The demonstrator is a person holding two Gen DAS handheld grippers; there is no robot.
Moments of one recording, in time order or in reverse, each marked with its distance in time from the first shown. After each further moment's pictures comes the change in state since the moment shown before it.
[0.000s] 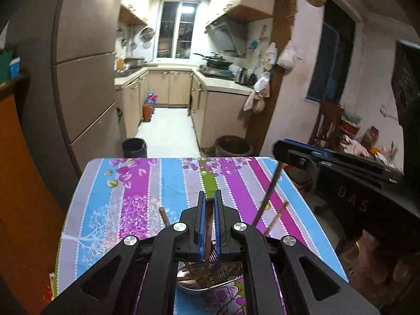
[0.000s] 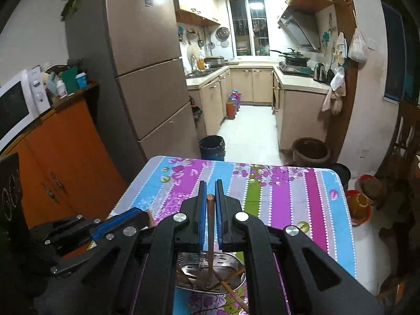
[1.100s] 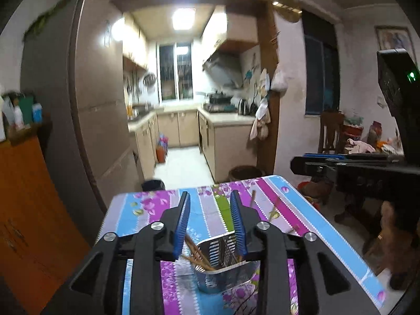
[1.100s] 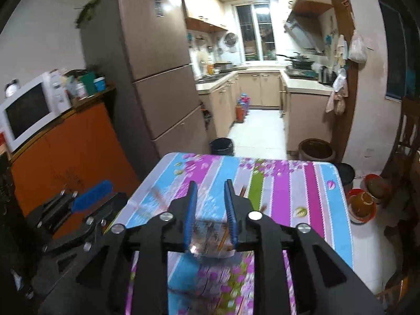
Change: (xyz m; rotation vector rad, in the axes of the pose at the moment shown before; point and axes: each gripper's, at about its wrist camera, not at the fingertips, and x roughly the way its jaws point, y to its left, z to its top) left arm -0.106 -0.041 -0.052 0.186 -0.256 0.098; right arm -0.087 -0.009 -0.043 -0.010 -0.039 0.088
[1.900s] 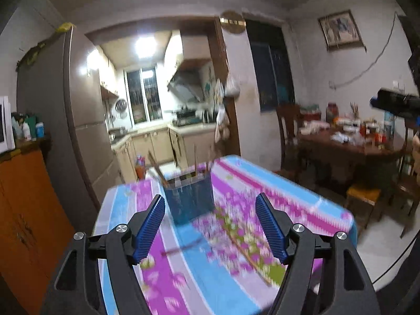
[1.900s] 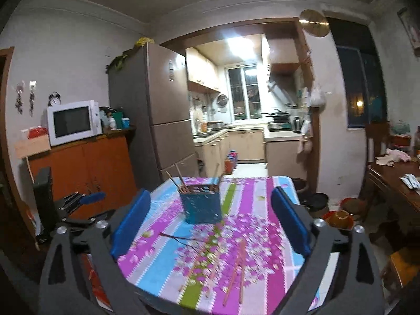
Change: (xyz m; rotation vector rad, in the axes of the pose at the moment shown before) left arm -0.214 -0.052 -0.174 0.150 -0.061 -0.143; right arm -0.280 0.009 -0.222 -0.022 -0.378 -0.086
